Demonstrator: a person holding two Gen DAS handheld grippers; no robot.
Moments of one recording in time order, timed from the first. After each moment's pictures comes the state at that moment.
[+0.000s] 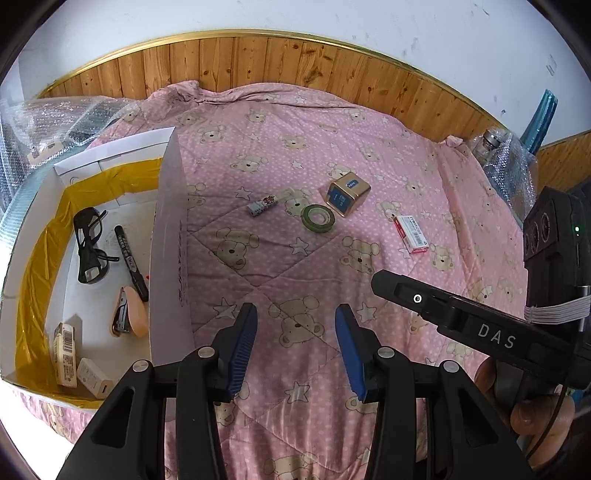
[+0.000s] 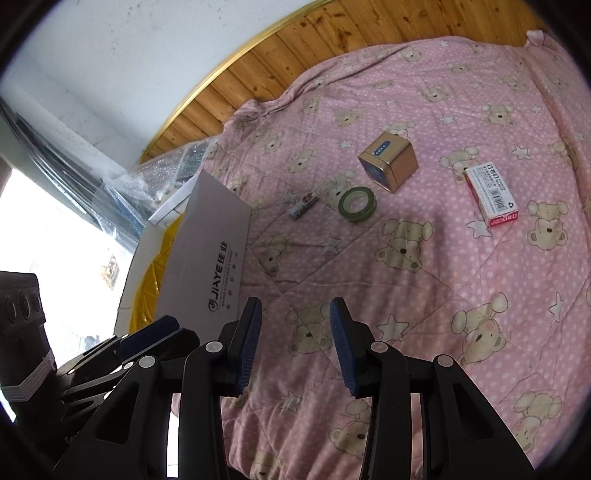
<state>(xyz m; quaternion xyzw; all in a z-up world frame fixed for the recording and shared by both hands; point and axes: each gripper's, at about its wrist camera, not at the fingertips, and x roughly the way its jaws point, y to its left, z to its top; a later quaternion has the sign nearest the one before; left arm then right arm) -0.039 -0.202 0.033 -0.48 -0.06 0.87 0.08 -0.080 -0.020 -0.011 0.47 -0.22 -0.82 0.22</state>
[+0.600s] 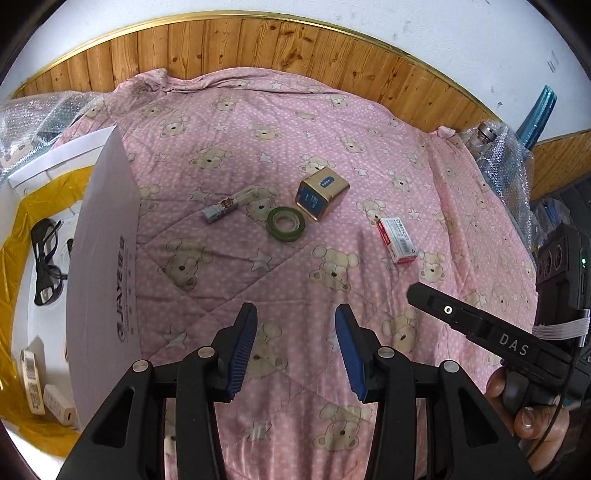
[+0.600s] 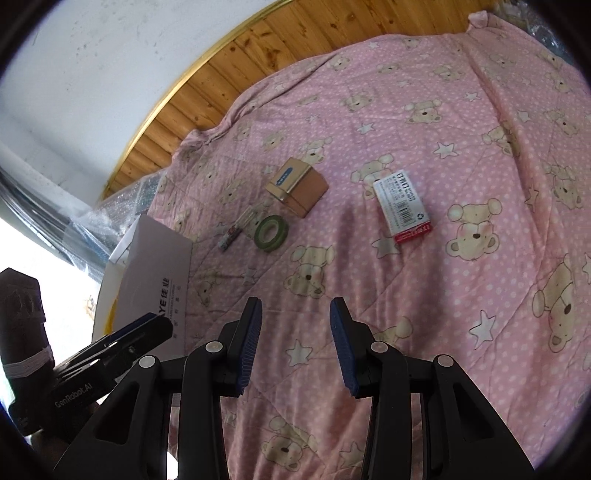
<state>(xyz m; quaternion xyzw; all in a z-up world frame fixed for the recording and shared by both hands) -0.093 -0.164 0.013 -0.50 -0.07 0.86 0.10 -0.100 0.058 -0.031 0.48 -0.25 -0.83 0.14</state>
